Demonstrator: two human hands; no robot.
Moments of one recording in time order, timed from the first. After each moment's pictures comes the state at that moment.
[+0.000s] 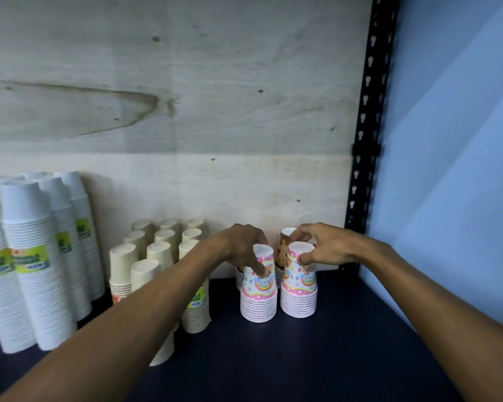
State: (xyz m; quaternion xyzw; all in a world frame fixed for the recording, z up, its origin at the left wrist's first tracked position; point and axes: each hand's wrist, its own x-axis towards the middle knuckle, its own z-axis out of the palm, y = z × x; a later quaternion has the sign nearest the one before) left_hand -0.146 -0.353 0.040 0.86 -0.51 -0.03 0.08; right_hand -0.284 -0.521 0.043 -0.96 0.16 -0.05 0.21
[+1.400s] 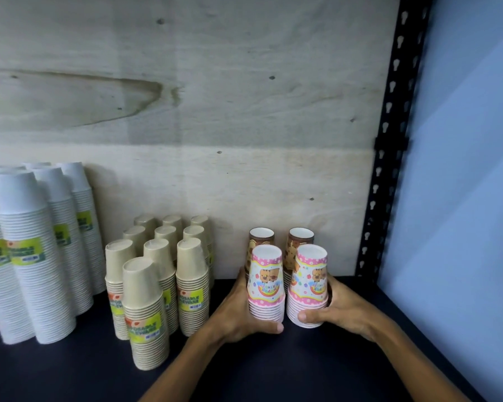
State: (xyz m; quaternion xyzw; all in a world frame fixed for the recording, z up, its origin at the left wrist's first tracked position) left_hand -0.145 -0.346 -0.115 0.75 -0.45 -0.11 0.47; right_hand -0.290 -0.550 -0.087 -0.85 0.07 -0.10 0.52
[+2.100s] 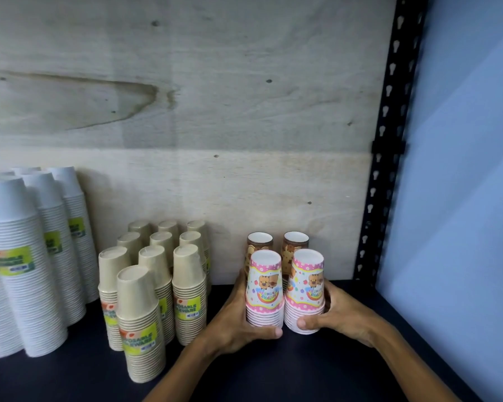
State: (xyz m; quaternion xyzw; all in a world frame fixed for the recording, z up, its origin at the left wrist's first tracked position) left_hand -0.144 -0.346 -0.119 0.71 -0.47 -0.12 0.51; right_hand -0.291 -0.547 -0.084 -0.83 0.08 -0.08 0.55
